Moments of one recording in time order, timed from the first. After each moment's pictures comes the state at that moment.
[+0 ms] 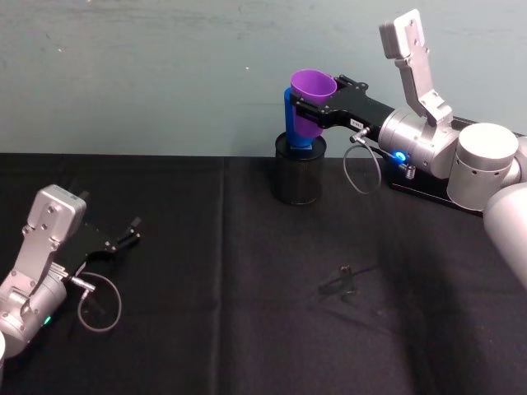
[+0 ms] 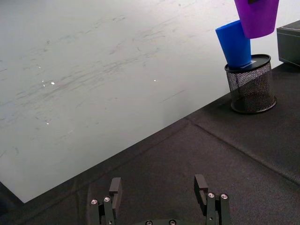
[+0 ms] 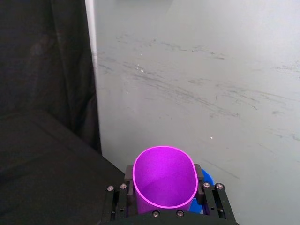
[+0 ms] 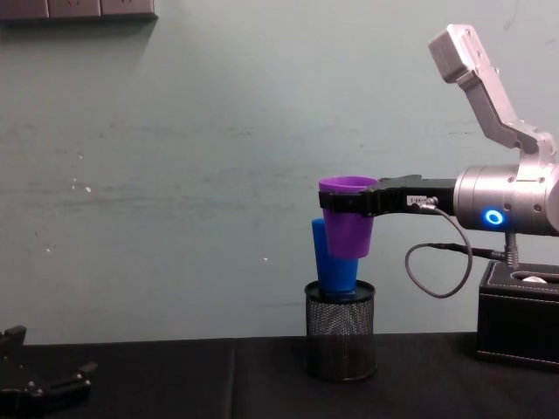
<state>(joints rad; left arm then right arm) -0.20 0.60 0.45 -1.41 -0.25 -0.12 0.03 0.90 0.16 -0.43 -0.72 0.29 -0.07 0.56</state>
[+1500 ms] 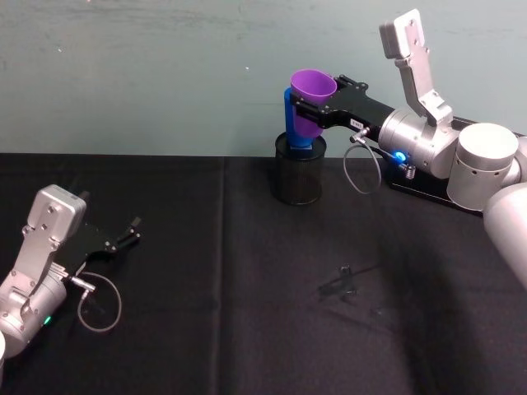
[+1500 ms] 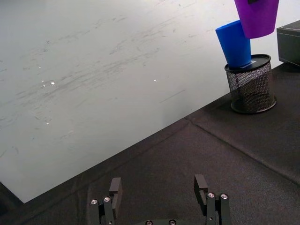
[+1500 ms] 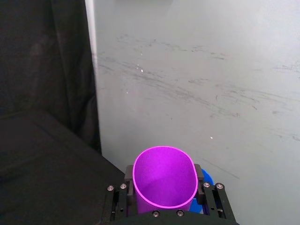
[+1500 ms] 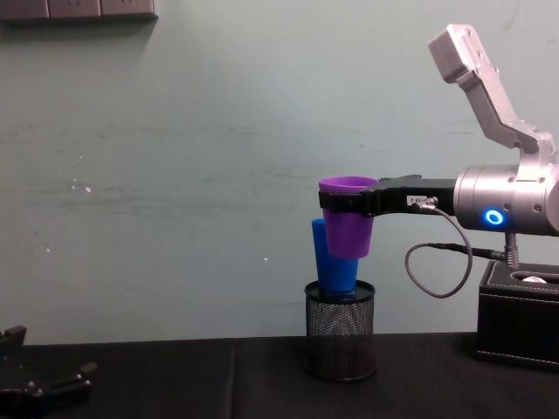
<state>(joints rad) -0.20 0.60 0.45 -1.41 -0.25 -0.12 0.03 0.90 0.16 -0.43 -0.72 0.29 -0.07 0.56</state>
